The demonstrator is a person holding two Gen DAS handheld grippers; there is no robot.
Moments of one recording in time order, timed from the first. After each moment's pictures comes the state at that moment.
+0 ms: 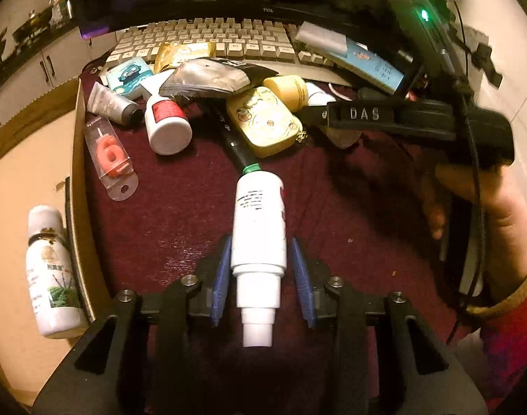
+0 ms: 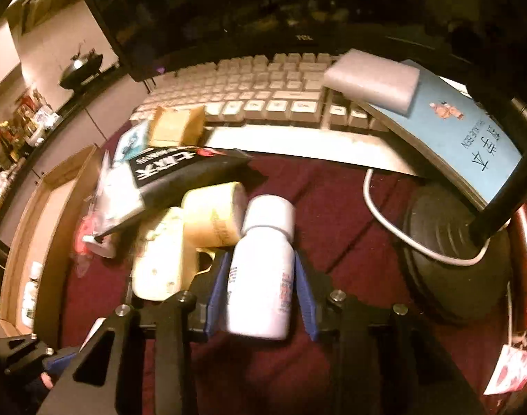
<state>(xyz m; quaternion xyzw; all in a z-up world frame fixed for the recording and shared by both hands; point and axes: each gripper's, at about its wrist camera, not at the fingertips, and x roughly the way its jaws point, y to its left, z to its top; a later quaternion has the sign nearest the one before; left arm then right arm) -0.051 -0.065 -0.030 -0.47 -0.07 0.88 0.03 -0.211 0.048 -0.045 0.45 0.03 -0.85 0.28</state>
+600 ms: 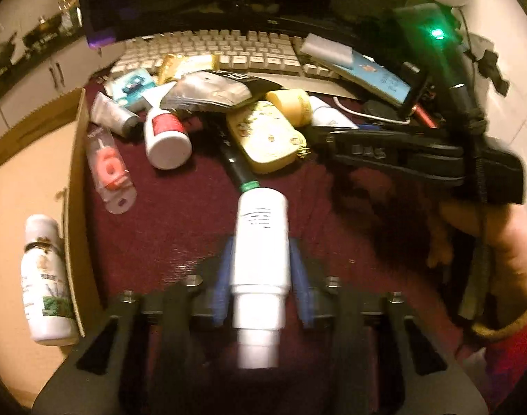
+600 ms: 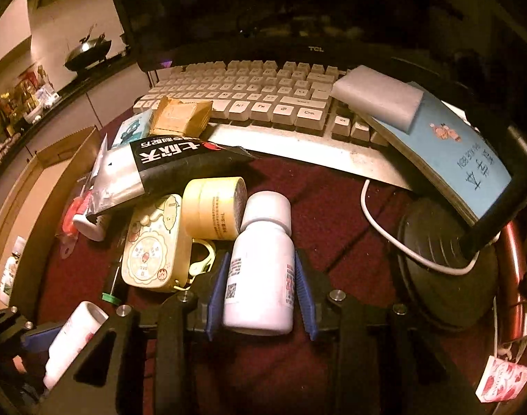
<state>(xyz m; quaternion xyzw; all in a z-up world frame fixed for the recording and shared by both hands) -0.057 -0.059 -0.032 -0.45 -0.06 0.89 0.00 -0.197 0.049 -0.044 0.42 0.07 -0.86 0.28</state>
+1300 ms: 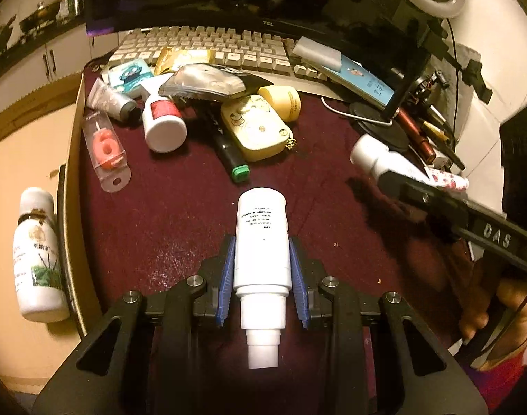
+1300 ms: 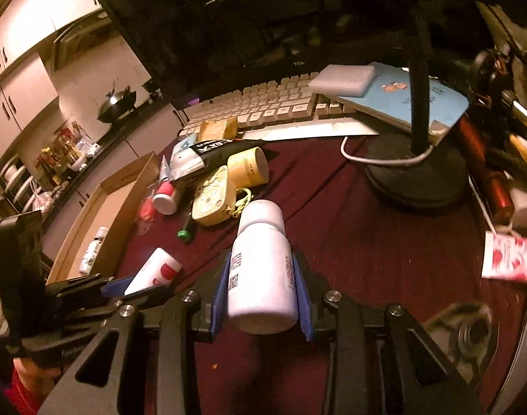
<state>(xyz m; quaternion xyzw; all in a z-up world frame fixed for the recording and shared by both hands) -0.041 -0.067 -0.031 -0.44 -0.10 0.89 0.03 -0.125 0.129 -0.031 0.40 -0.07 -0.85 0.34</state>
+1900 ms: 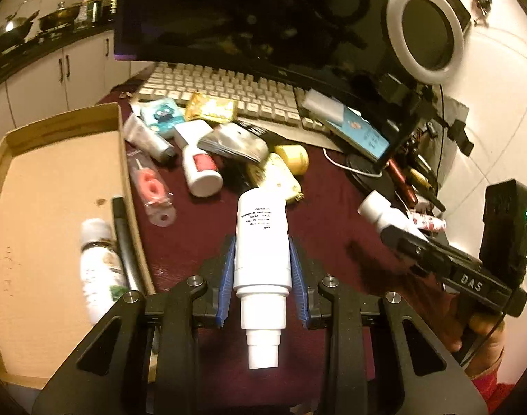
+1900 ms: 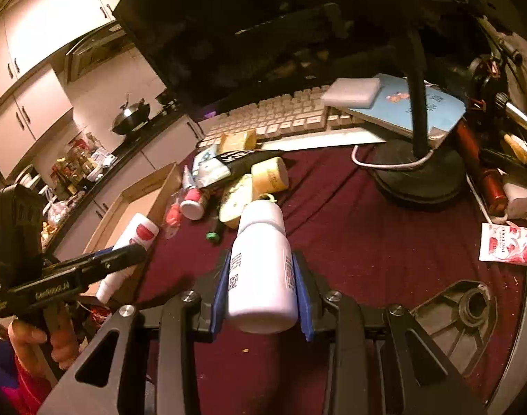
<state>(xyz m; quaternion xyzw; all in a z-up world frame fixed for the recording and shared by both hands) -0.020 -0.104 0.019 -0.39 -0.14 0.91 0.02 -0.104 0.133 -0.012 0.38 -0.09 -0.85 0.36</state>
